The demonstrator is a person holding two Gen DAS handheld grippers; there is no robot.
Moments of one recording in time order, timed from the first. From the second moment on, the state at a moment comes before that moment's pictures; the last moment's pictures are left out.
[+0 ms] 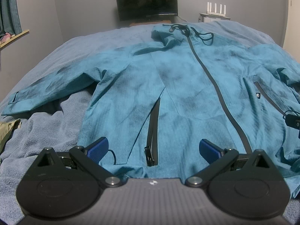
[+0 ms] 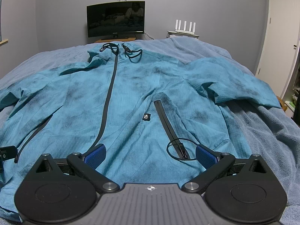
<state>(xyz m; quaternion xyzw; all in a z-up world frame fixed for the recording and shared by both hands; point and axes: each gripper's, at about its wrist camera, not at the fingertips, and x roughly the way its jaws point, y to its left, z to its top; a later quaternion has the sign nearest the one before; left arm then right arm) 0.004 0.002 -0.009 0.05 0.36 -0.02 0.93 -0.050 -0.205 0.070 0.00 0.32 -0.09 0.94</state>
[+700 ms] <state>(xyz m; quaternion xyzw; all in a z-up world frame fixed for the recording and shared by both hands) 0.004 0.003 -0.012 0.05 0.36 -0.02 0.93 -0.050 -0.206 0.070 0.00 0.33 -0.09 0.94</state>
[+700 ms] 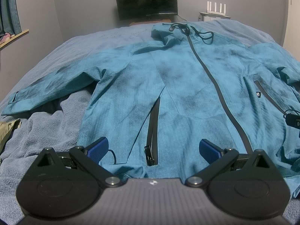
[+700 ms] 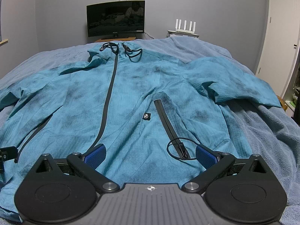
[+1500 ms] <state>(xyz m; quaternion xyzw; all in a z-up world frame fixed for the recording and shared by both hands) 0.011 0.007 -0.012 0.04 0.38 -0.01 0.93 -0.042 -0.209 0.064 0.02 0.35 -0.08 0.93</state>
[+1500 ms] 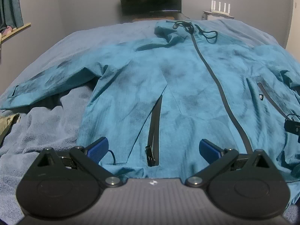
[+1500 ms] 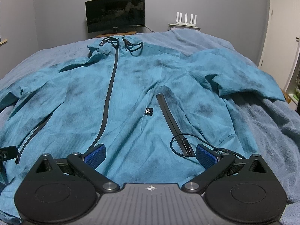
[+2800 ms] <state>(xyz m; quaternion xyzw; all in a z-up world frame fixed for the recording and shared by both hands) 0.138 0.010 -0.037 0.05 0.42 -0.03 0.90 0.107 -0.482 0.035 0.24 0.30 -0.28 0.88</state>
